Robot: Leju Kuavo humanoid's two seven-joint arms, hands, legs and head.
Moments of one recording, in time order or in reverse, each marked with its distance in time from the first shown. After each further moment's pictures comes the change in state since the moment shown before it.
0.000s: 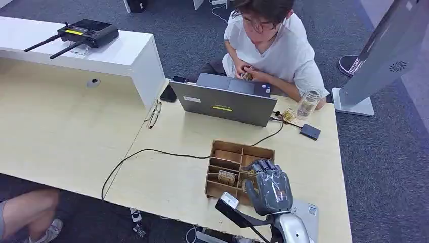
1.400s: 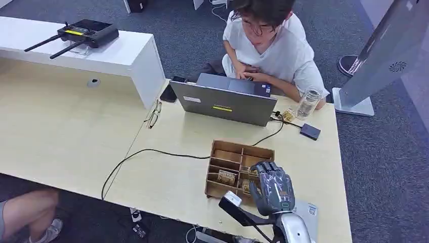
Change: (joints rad) left arm -0.001 0.000 -0.002 0.000 -0.001 0.001 0.002; right arm 0.000 -0.002 -0.022 0.045 -0.004 0.010 0.016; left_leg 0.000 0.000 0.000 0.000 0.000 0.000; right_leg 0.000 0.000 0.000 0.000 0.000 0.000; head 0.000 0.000
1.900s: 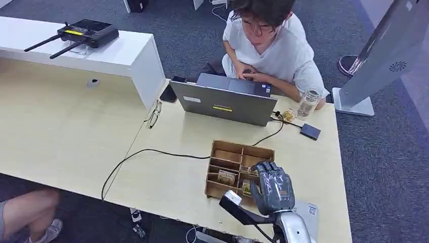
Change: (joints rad) left arm -0.002 -0.001 -0.001 0.000 0.000 0.000 0.004; right arm -0.011 0.000 0.000 0.022 0.000 0.012 0.005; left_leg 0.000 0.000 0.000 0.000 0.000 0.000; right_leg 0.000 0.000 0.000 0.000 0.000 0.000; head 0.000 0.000
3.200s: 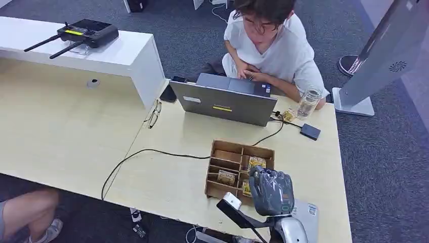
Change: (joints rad) left arm -0.002 0.000 -0.018 0.000 0.025 0.000 -0.008; right arm 0.055 0.044 -0.026 -0.045 0.010 -0.154 -0.071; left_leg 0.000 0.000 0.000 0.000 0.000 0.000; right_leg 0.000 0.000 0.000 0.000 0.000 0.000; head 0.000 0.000
